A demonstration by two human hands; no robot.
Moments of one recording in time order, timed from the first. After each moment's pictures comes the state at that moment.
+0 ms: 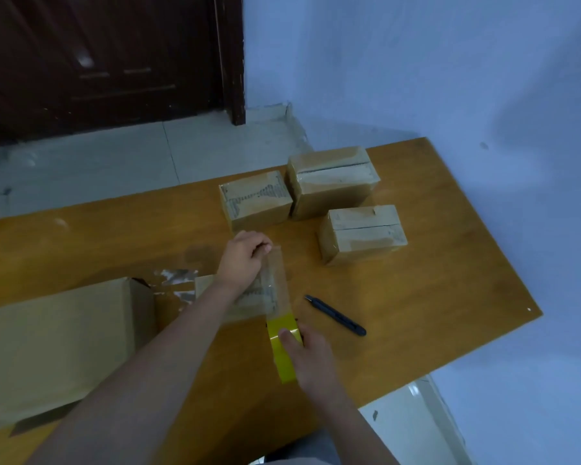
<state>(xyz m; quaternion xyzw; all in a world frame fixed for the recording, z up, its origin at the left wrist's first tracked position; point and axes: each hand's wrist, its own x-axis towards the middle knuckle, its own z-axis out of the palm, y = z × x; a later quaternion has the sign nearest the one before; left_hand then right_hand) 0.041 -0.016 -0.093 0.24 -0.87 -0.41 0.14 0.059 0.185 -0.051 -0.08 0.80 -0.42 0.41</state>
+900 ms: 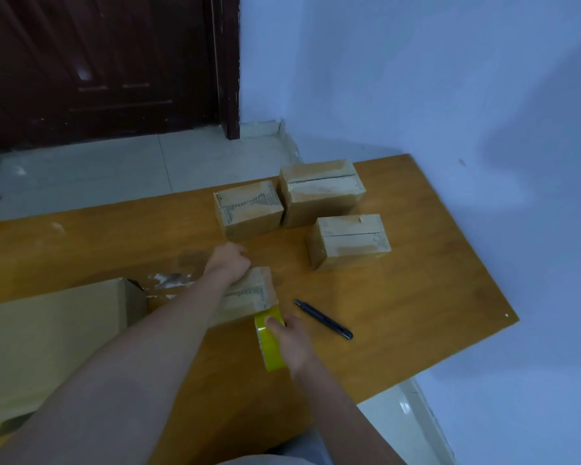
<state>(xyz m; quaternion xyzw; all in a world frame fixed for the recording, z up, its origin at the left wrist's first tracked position) 0.034 -0.027 -0.080 0.43 -0.80 -0.41 -0.11 0.044 0.166 -0.066 -0.01 0.75 -0.45 0.48</state>
